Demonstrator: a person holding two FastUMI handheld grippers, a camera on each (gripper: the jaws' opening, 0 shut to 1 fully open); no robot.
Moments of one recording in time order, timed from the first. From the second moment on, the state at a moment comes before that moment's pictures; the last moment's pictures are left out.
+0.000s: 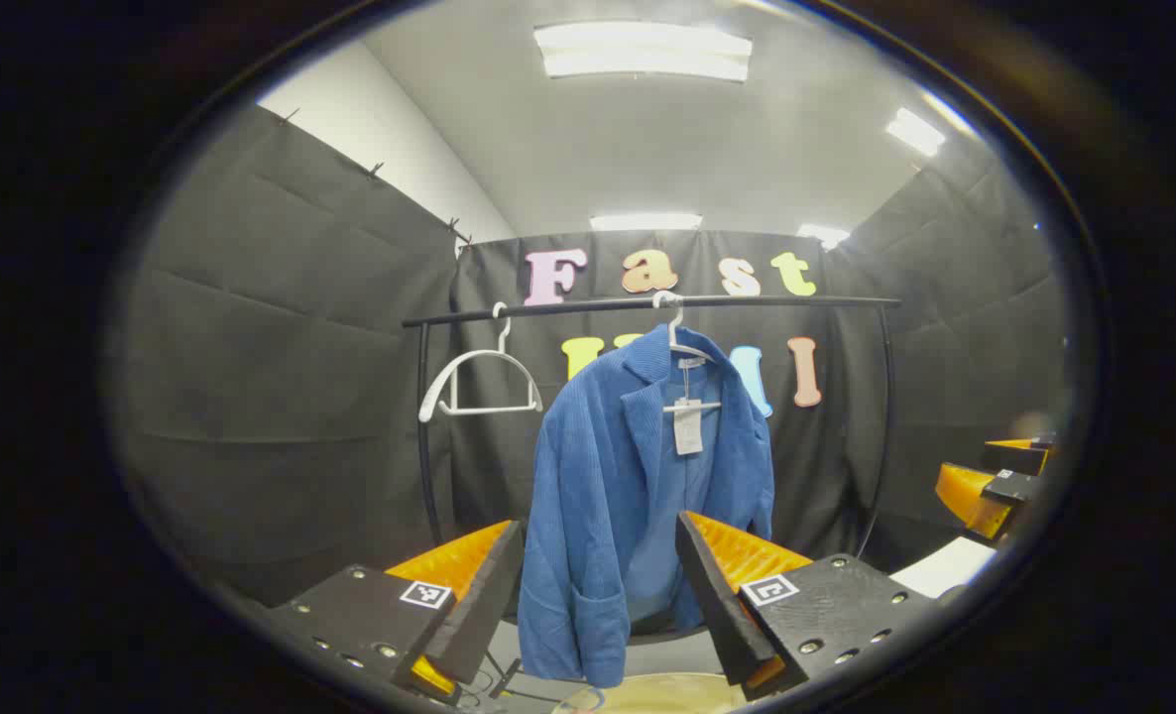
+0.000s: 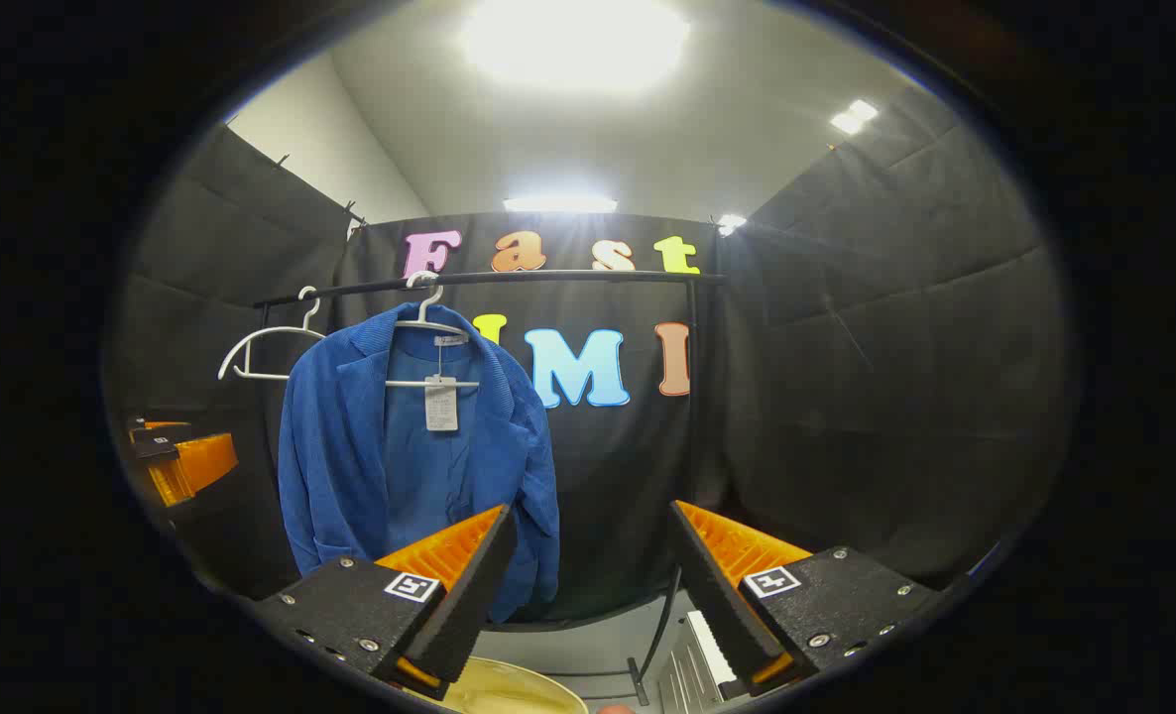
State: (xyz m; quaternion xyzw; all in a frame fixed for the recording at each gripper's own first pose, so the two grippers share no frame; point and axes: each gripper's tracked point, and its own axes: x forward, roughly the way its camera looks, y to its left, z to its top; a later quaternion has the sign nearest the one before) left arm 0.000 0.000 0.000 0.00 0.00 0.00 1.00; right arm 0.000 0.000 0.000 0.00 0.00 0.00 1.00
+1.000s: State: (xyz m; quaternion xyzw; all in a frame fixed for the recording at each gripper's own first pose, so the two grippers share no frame) left arm 0.004 0.007 0.002 0.00 -0.01 -0.01 1.00; right arm -0.002 0.011 0.004 0.01 0.00 0.00 1.00
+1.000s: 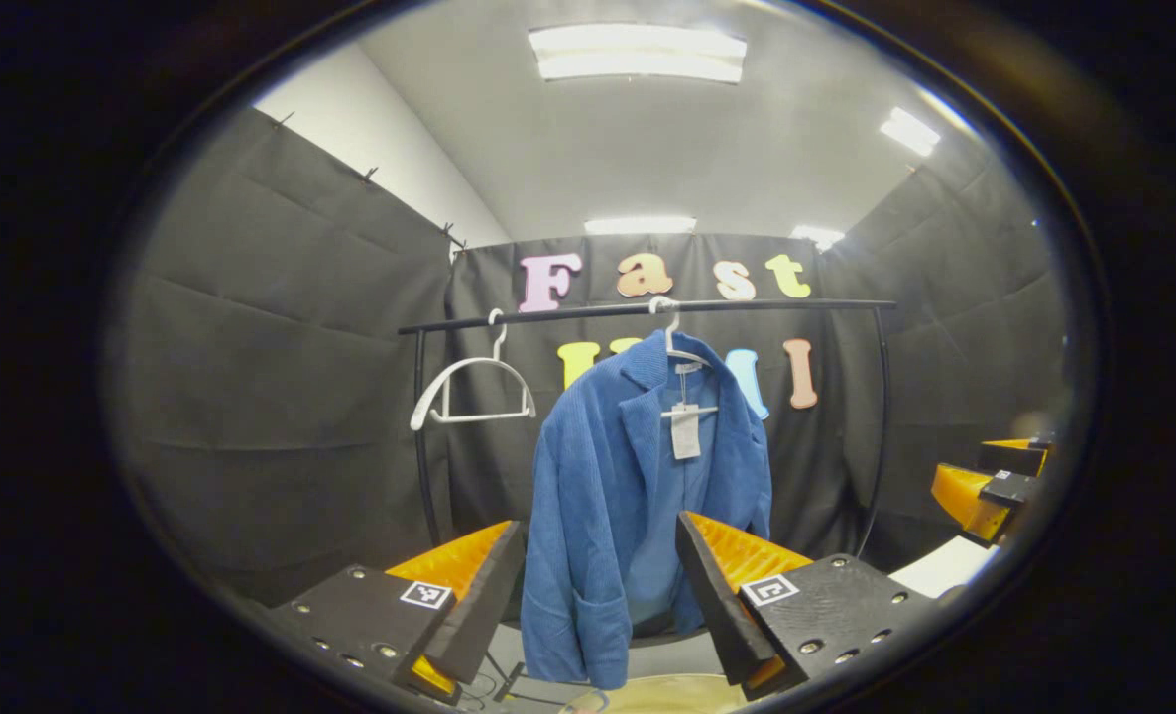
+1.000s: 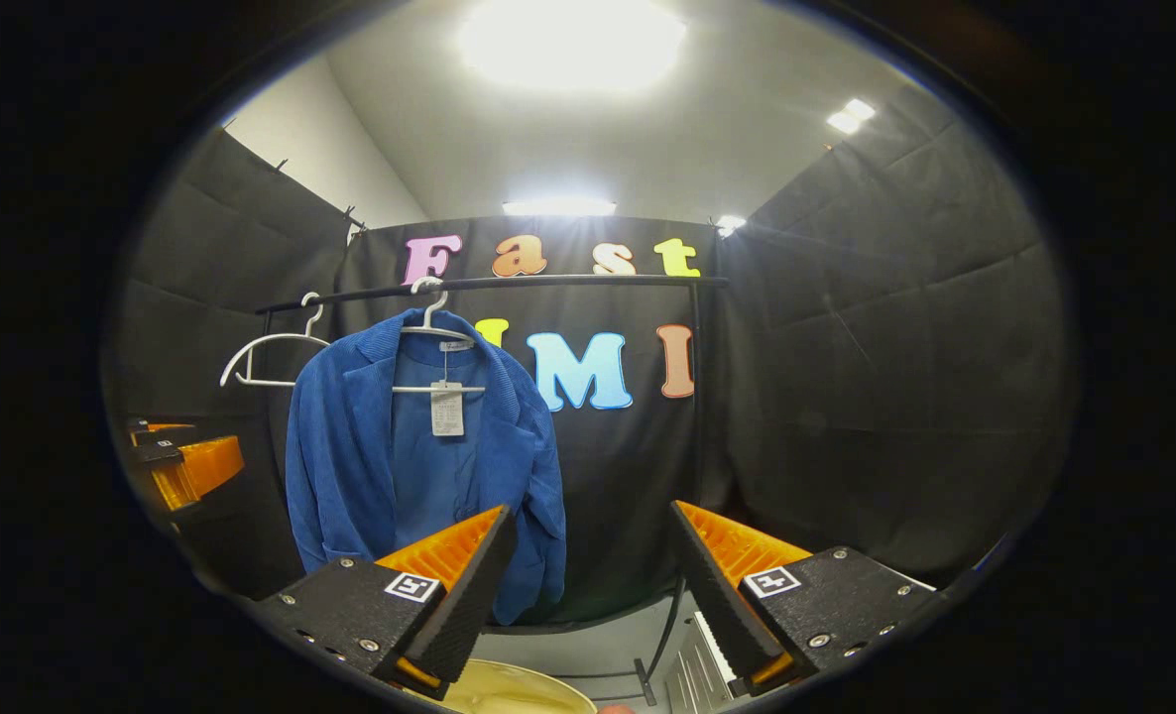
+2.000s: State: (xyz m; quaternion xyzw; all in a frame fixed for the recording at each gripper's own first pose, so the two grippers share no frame) left arm 0.029 0.016 0.029 -0.03 -0.04 -0.05 1.00; right arm 0.017 0.057 0.041 0.02 -0.03 0.00 1.00
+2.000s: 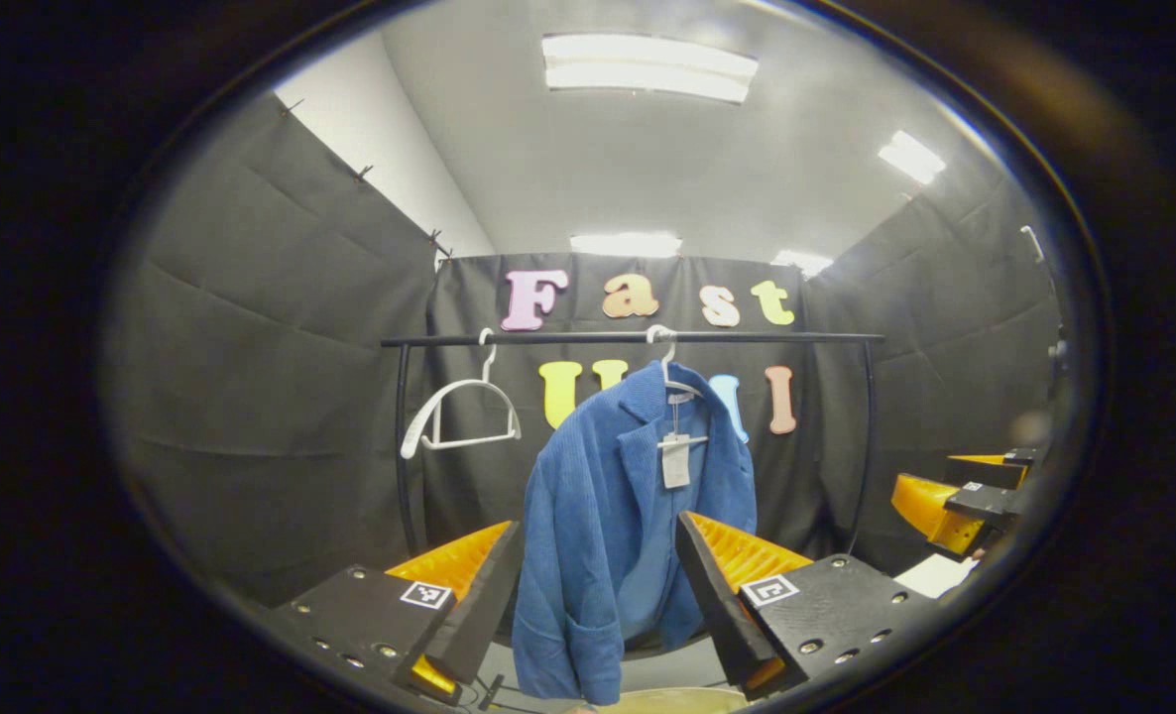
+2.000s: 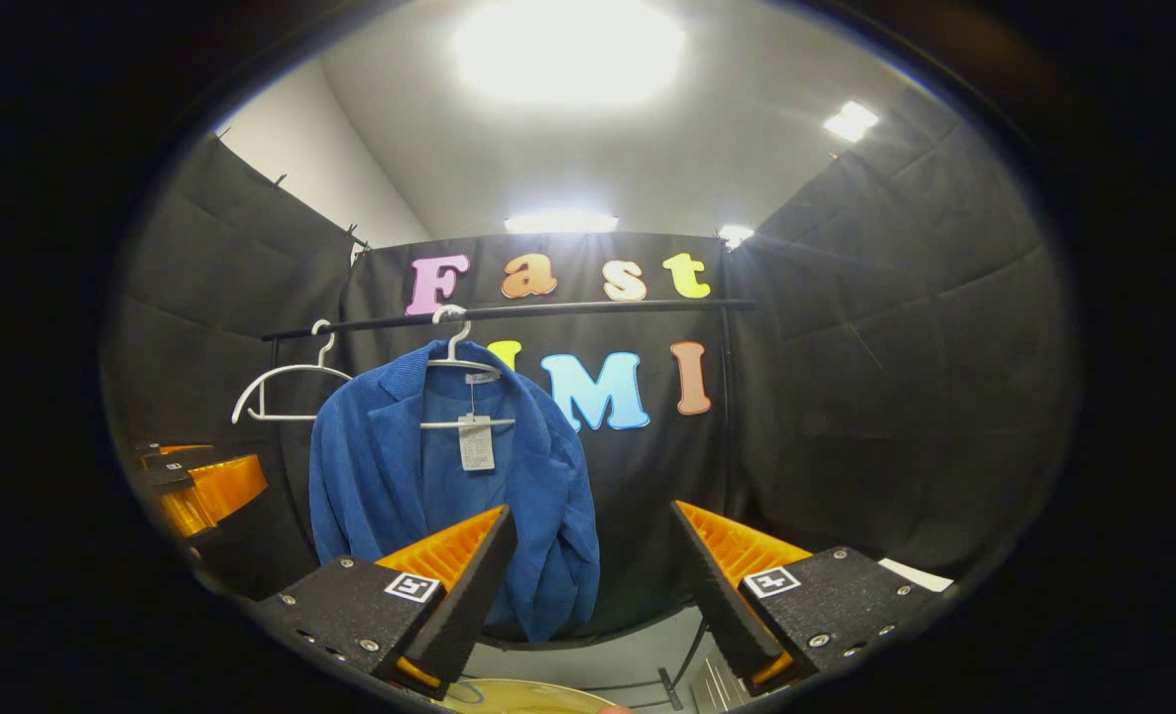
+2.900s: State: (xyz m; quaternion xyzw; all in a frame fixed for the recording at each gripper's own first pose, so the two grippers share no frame) left arm 0.150 -0.050 0.043 0.00 -0.05 0.00 1.00; right arm 0.170 0.082 0.060 0.04 -0.04 0.12 0.99
